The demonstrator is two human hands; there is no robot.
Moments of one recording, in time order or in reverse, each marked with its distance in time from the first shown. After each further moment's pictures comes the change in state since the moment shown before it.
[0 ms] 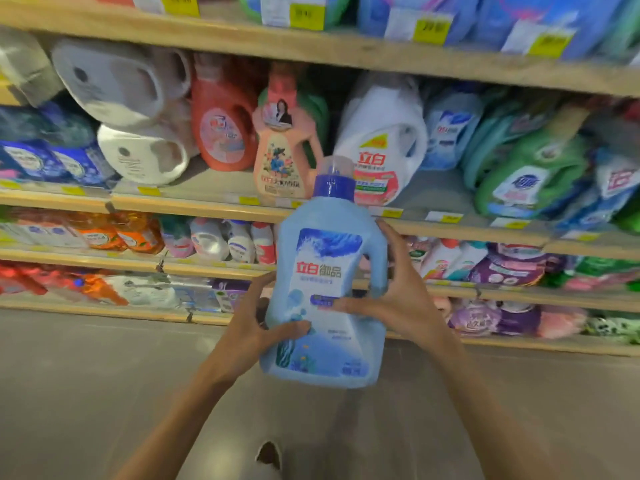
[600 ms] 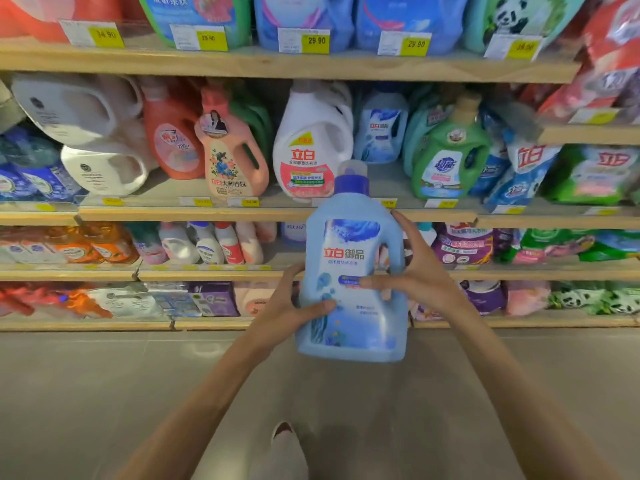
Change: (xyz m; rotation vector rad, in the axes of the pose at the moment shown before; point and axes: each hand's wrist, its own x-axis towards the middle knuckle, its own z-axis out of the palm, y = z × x) left_hand -0.019 0.011 0.166 0.029 -0.147 -0.064; right_hand -0.079 0.034 -0.155 -0.012 0.030 0.094
